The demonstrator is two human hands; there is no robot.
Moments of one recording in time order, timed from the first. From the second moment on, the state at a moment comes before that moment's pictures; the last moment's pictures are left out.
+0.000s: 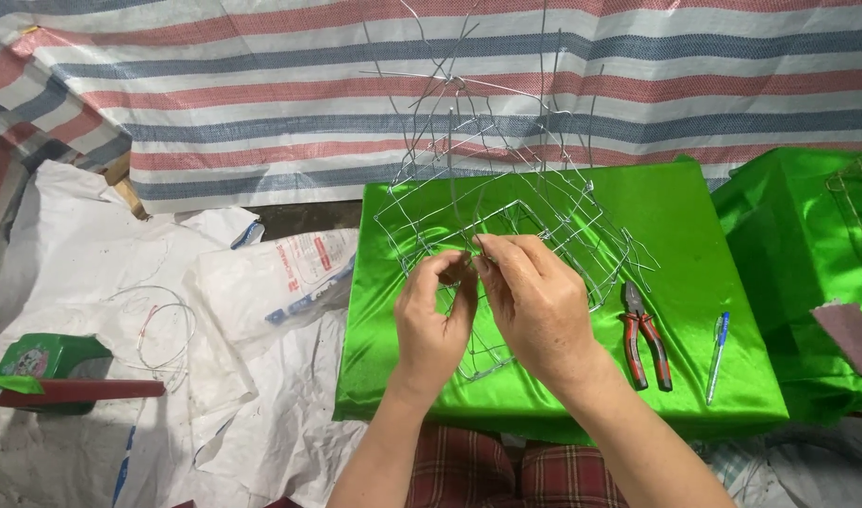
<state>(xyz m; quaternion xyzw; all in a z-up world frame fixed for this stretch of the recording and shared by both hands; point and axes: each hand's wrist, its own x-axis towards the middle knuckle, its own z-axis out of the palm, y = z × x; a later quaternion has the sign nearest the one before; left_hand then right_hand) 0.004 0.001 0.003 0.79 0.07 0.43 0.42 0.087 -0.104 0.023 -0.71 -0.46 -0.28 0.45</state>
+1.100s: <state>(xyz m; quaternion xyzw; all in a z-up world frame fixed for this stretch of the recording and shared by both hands) 0.004 0.000 -0.011 0.79 0.09 0.44 0.41 0.090 -0.135 0.021 -0.67 -0.53 -0.45 0.25</state>
